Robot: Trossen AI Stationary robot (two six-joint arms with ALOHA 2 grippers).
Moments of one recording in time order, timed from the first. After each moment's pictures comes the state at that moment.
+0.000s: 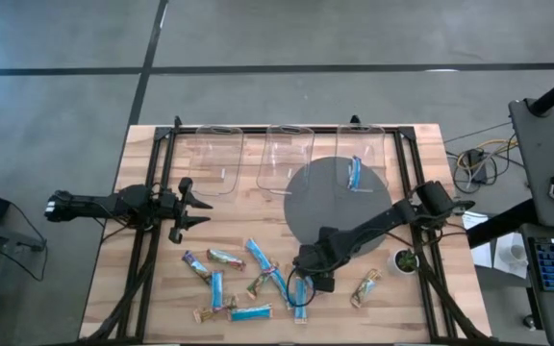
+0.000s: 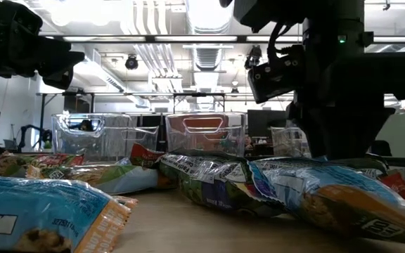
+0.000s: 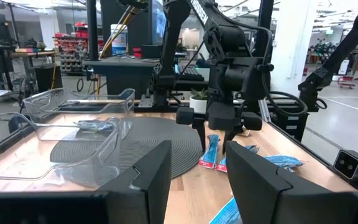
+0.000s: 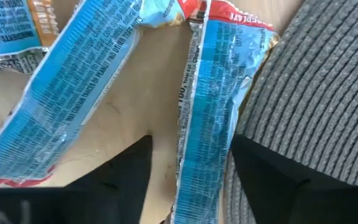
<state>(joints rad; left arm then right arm) -0.07 0.00 0.01 0.02 0.03 -0.03 0.38 2.00 1.31 -0.84 0.04 0.59</state>
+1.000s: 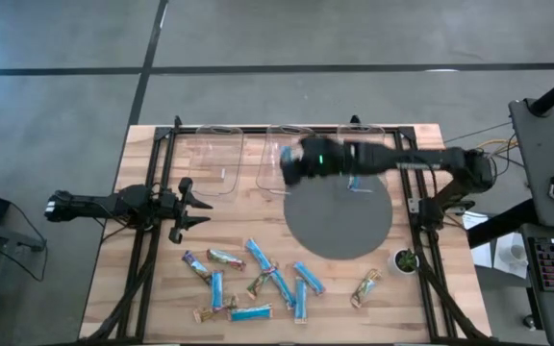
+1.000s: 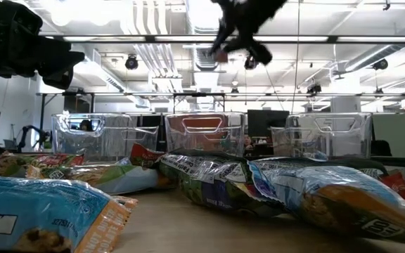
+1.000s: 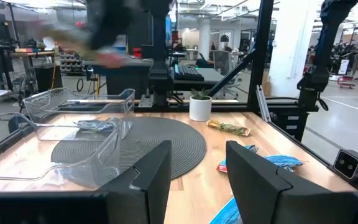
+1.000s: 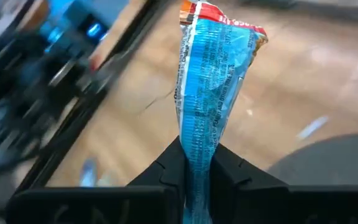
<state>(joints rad) -0.07 0.00 0.01 0.02 0.03 -0.03 -0.17 1.59 1.37 -0.44 0.16 0.89</state>
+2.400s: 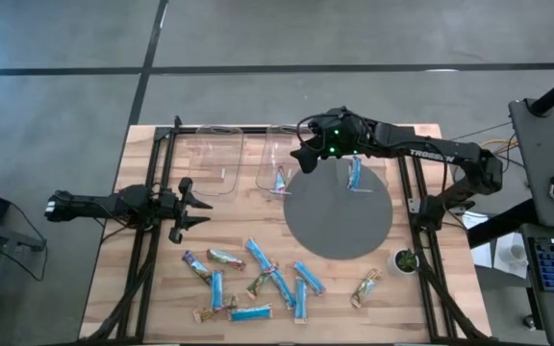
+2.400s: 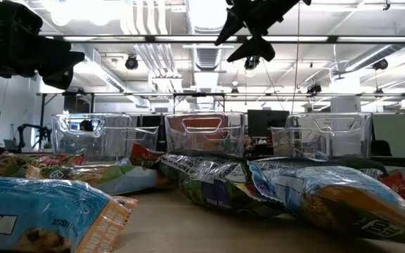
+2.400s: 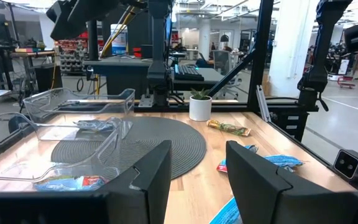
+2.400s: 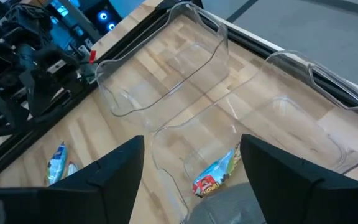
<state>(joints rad) -0.07 0.00 0.01 0.02 0.03 -0.03 -0.31 1.49 1.36 -0.49 0.00 0.53</state>
